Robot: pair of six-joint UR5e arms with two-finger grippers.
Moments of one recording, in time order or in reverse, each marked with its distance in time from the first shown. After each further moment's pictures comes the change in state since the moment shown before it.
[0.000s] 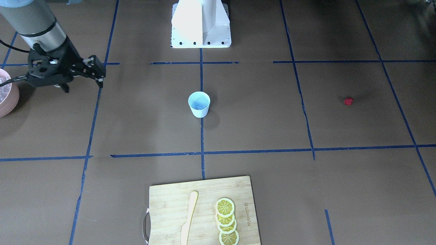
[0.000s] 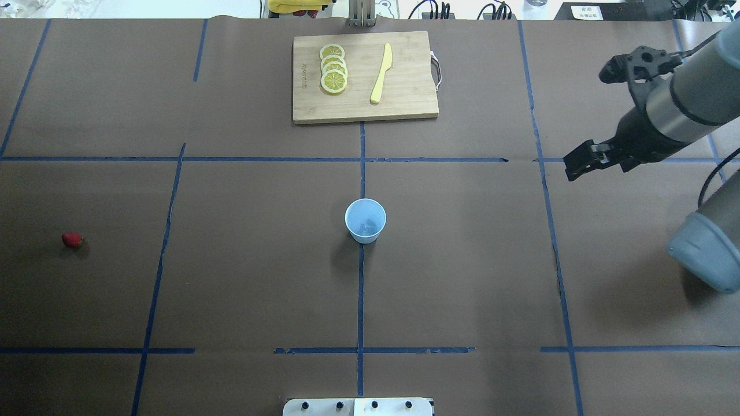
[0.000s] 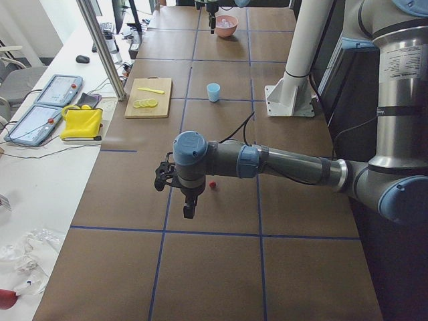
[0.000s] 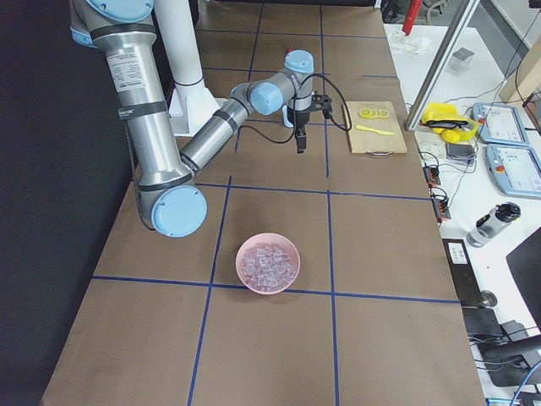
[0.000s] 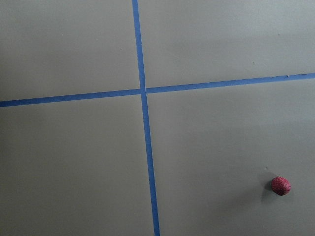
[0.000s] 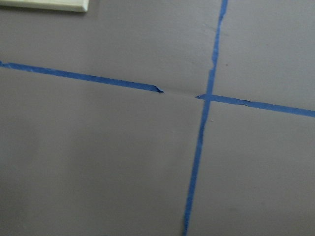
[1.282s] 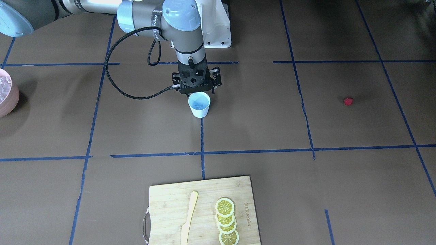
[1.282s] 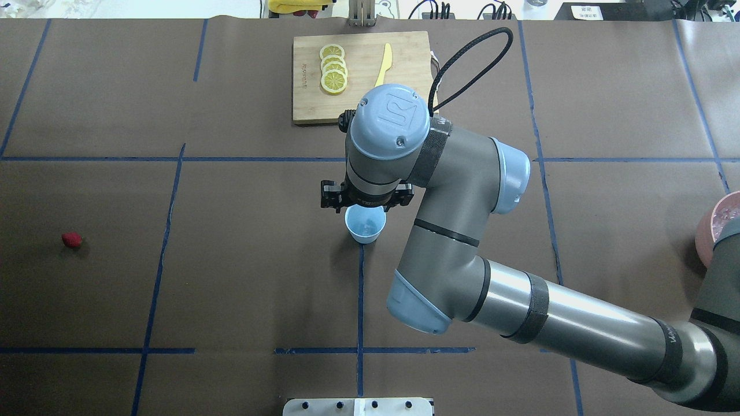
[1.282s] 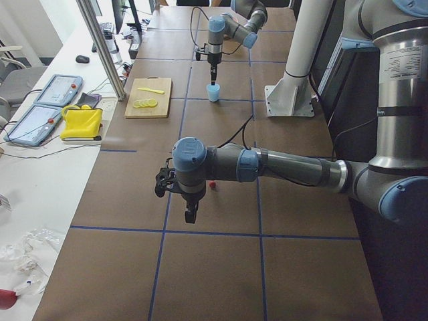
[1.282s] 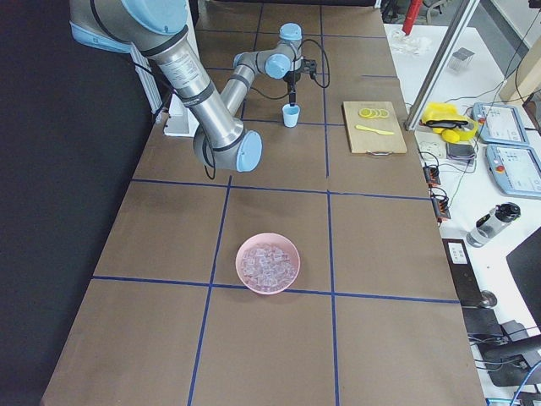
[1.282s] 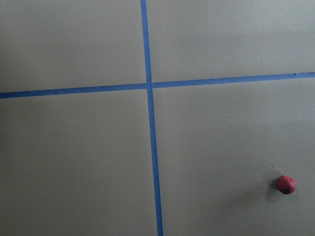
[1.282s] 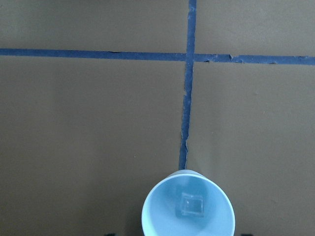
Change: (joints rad) left arm -0.005 0.002 0.024 0.009 0.000 -0.001; right arm -0.458 0.667 -0.478 0.081 -0.272 0.575
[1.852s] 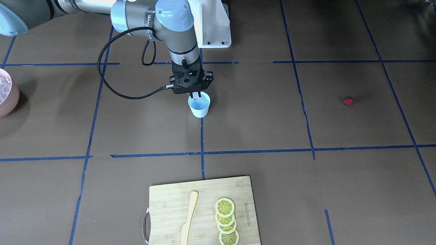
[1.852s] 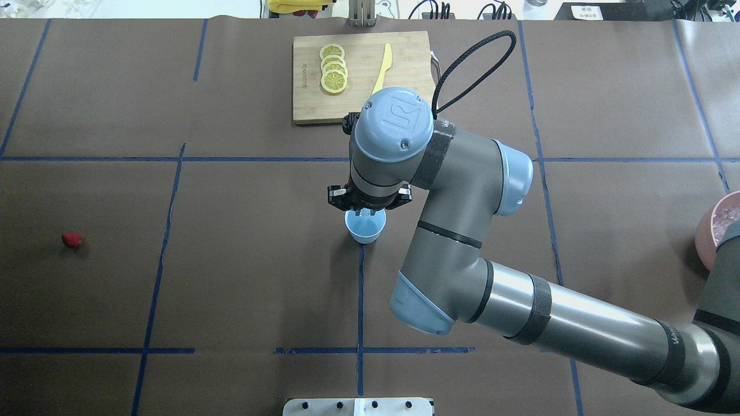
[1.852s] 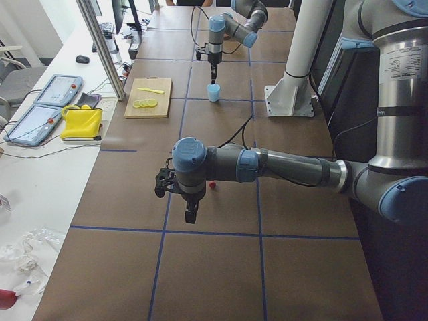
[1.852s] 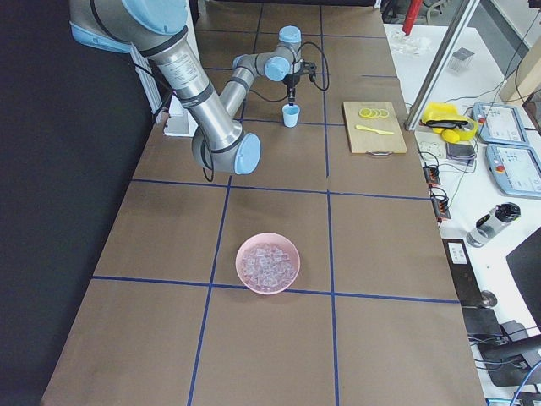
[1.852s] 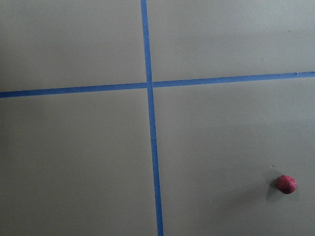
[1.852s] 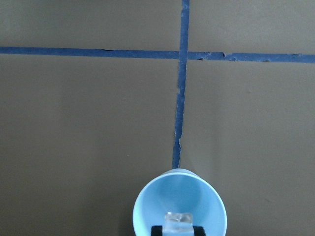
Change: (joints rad) left arm 0.001 0.000 0.004 0.001 0.000 0.000; right arm -0.006 -0.007 -0.008 0.014 -0.001 0.000
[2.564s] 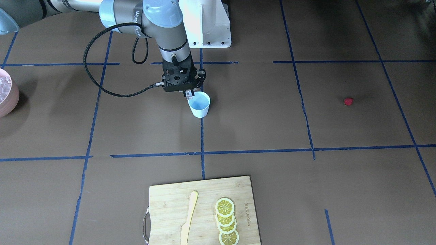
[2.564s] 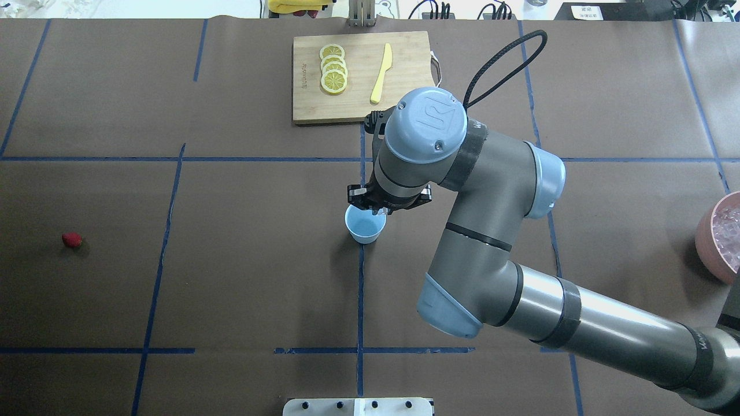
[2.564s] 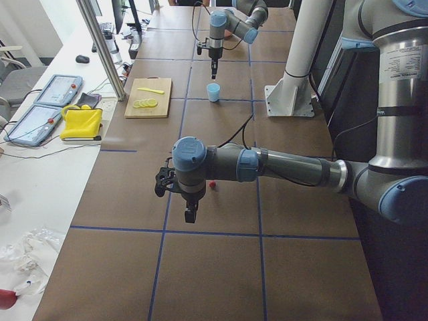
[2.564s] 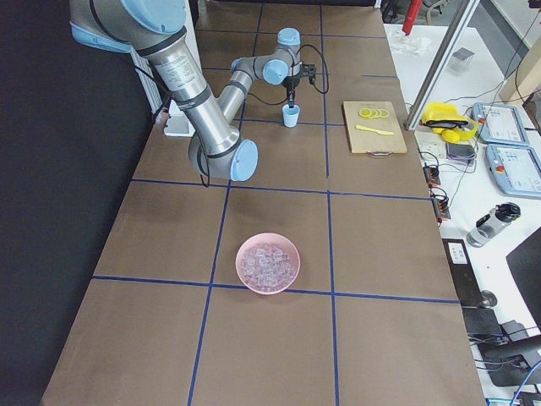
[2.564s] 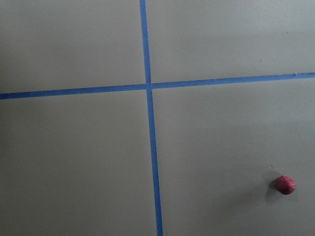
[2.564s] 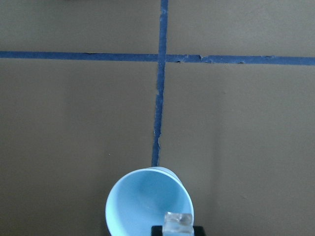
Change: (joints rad) left arm -0.001 0.000 -0.001 0.000 0.000 0.000; right arm 0.013 -0.057 0.064 -0.001 0.001 -0.002
